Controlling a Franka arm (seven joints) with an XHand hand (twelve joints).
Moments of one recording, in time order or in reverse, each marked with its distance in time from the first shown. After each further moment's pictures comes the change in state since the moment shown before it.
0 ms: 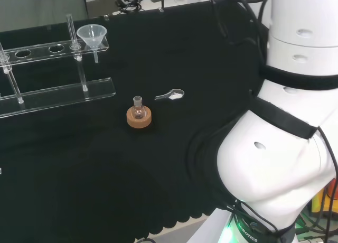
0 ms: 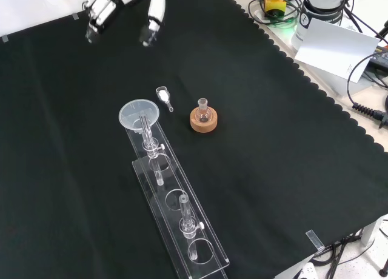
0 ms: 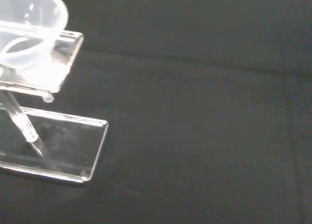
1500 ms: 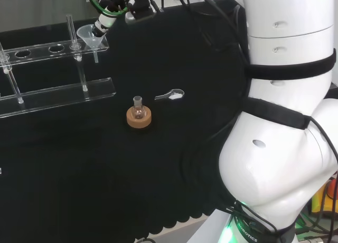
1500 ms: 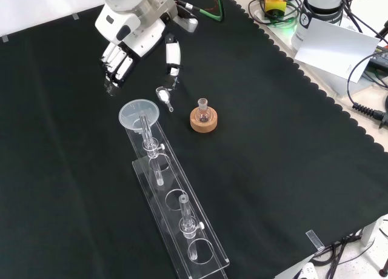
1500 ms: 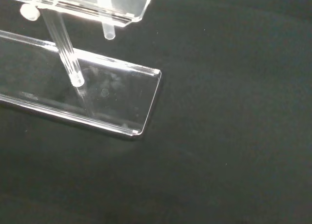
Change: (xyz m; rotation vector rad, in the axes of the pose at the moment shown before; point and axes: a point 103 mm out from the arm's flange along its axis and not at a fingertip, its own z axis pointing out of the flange) arm 0.062 0.026 0.051 0.122 -0.035 -0.084
